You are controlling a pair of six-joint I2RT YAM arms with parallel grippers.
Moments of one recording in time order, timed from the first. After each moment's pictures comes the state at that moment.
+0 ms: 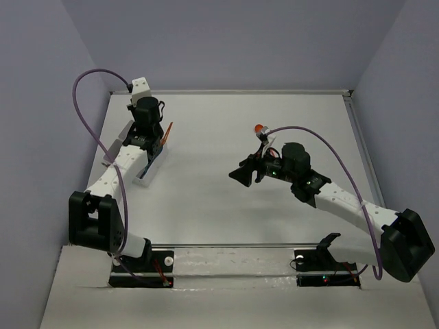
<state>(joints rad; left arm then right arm) -0.23 1.42 1.10 0.08 -0.62 -0.16 0.66 1.18 0.70 0.28 -0.45 0.36</state>
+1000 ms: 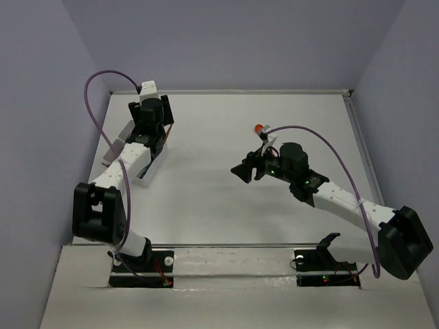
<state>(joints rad) -0.23 1.51 1.09 0.08 -0.49 -0.17 0.66 1.20 0.70 0.27 -0.34 0.33</state>
